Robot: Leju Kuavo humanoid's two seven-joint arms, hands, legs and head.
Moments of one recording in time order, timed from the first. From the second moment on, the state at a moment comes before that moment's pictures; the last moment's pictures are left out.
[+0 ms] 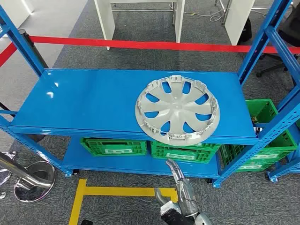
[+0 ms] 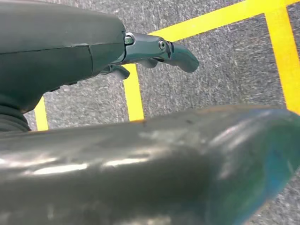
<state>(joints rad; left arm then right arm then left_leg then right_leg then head) 0.00 -0.13 0.39 -0.22 -0.72 0.29 -0.34 0.10 0.01 0.67 -1.30 0.45 -0.60 -0.45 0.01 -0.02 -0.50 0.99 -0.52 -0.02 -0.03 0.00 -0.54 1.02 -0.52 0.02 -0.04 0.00</state>
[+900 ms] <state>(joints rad) -0.02 -0.15 0.36 -0.22 -0.81 0.25 -0.26 0.15 0.24 0.32 -1.51 1.18 -0.68 -0.66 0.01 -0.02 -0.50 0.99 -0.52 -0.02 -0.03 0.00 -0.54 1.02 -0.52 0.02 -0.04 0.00</state>
